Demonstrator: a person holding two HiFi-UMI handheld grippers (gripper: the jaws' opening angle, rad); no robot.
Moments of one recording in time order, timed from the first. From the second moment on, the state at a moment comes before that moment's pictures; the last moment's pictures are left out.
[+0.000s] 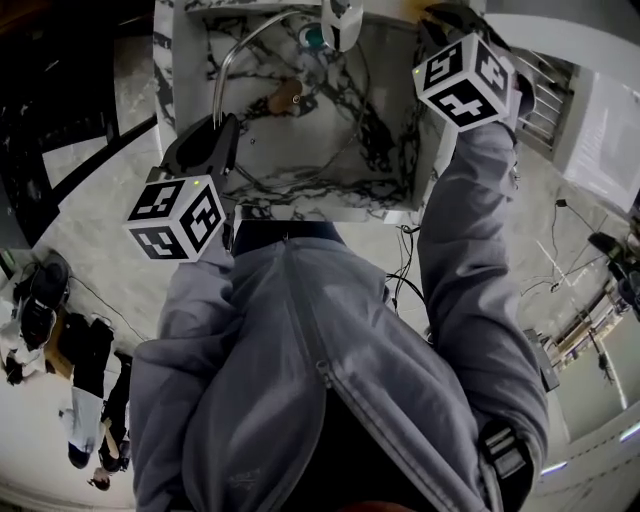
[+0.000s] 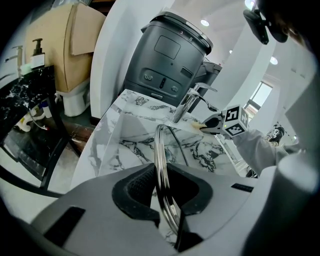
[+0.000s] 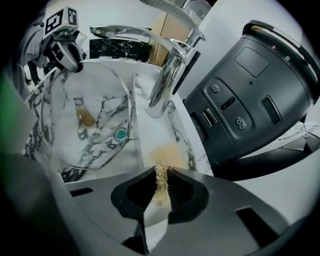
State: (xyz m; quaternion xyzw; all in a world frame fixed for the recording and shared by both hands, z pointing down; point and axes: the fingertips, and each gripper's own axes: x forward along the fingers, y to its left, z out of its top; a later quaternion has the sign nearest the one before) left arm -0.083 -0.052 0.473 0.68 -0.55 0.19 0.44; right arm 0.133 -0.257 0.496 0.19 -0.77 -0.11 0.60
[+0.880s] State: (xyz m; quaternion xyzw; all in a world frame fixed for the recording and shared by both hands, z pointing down) left arm -0.076 -0.052 0.471 0.69 -0.53 0.19 0.45; right arm 0.134 -0.224 0.464 0.26 -0.81 -0.06 0.53
